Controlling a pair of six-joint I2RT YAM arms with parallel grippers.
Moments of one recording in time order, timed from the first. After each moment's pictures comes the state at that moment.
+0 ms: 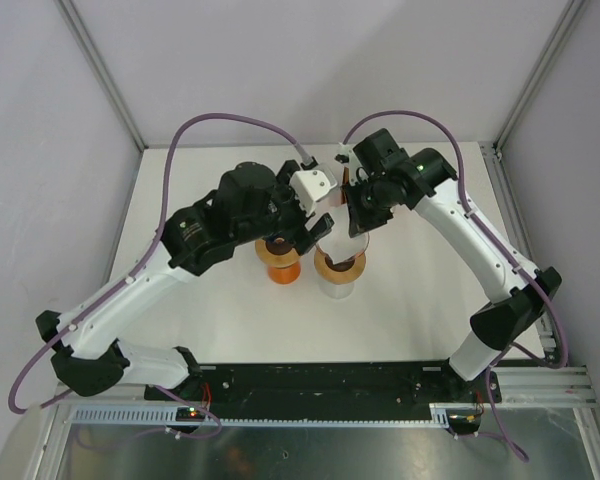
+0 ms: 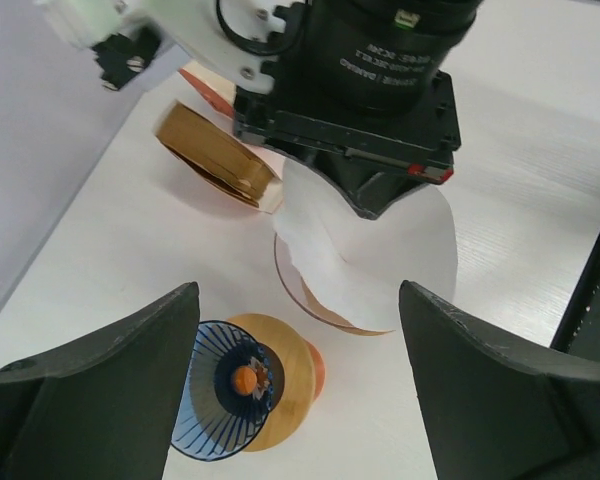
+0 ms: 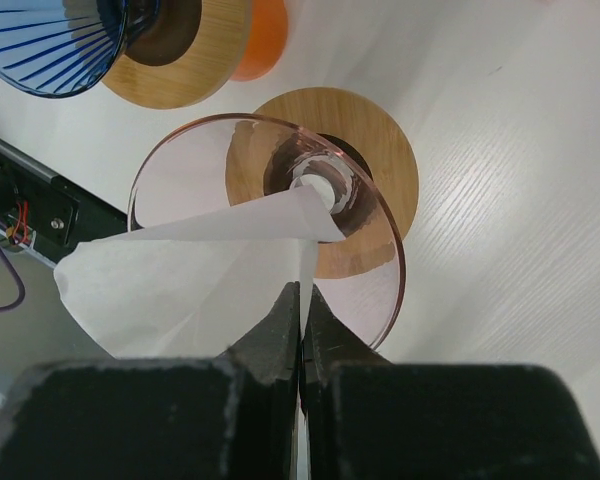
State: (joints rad) left arm -0.93 1.29 1.60 -0.68 0.00 0.24; right arm 0.64 1.64 1.89 -1.28 -0.16 0.23
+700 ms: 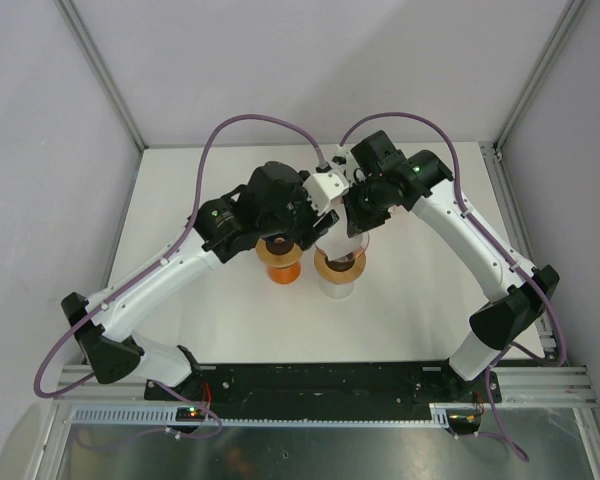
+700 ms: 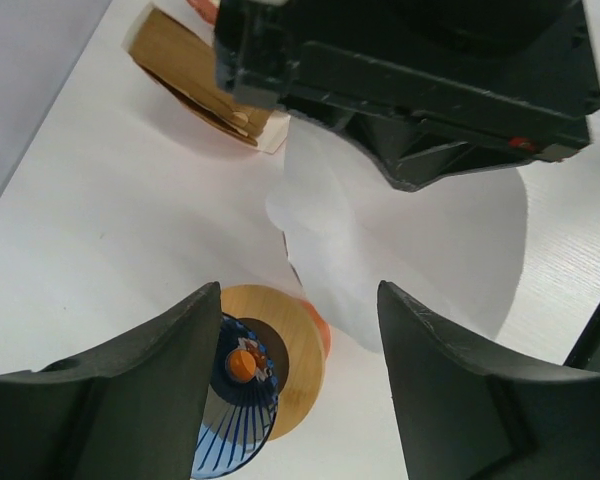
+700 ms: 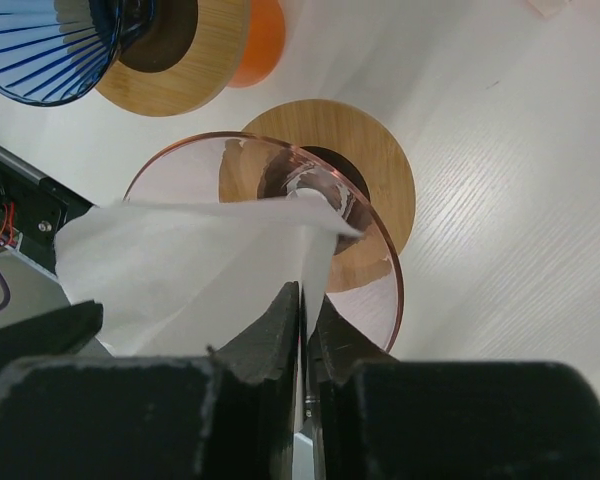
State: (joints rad) left arm -0.88 1.40 1.55 -0.70 0.00 0.24; right arm 0.64 1.65 1.86 -1.24 -0.16 0.20
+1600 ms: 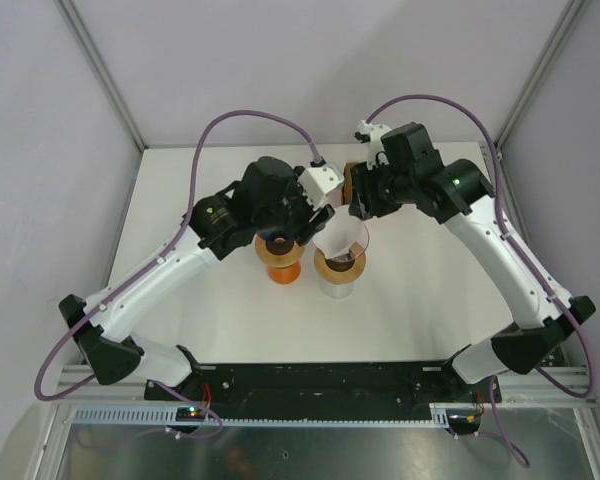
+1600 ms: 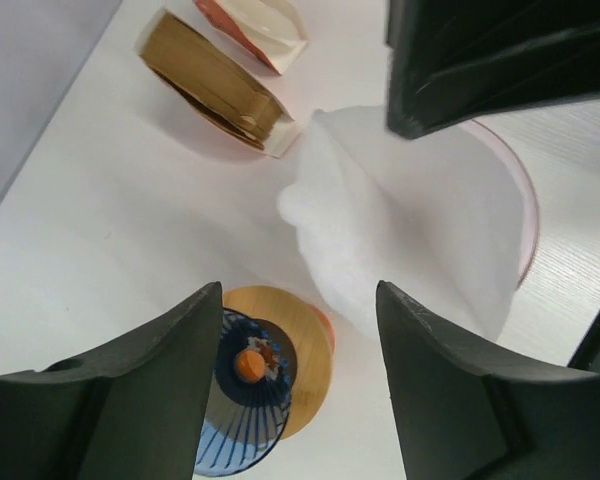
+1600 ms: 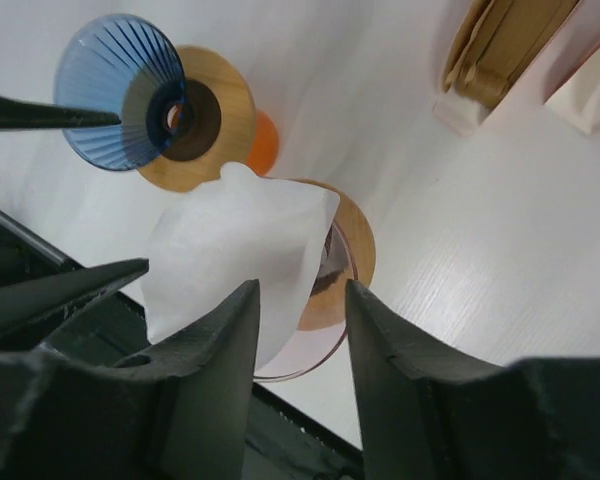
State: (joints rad) left arm -0.84 1.40 1.55 -0.70 0.03 0.24; right arm 0.61 1.50 1.83 -1.09 -0.11 0.19
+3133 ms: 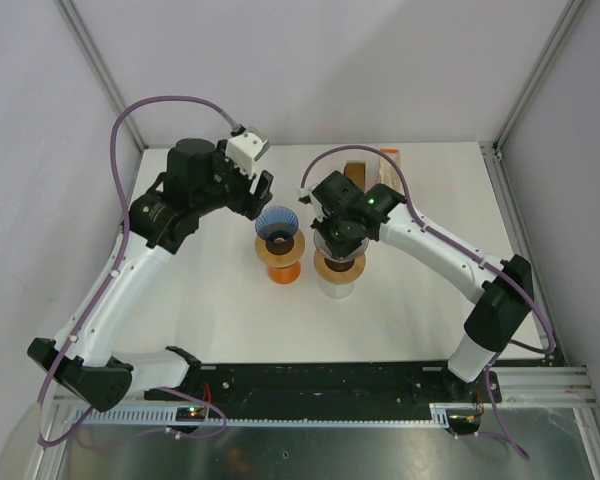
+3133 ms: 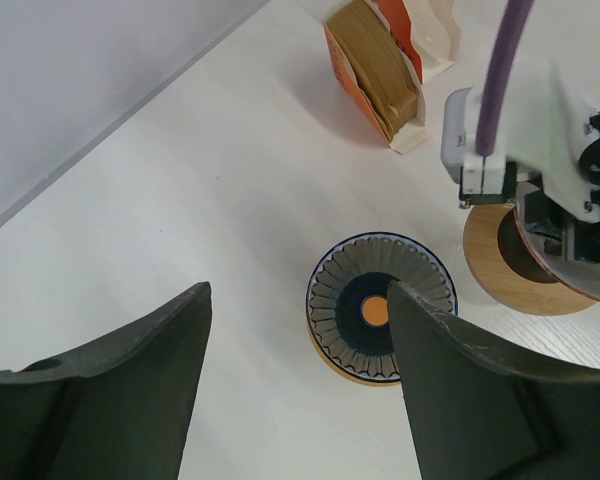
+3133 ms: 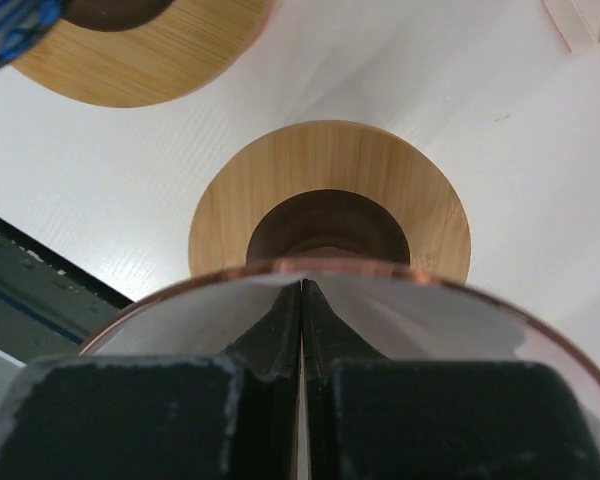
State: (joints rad) left arm -0.49 1.24 1.50 -0.70 0.12 0.22; right arm 0.82 1.66 1.62 -1.03 0.01 0.10
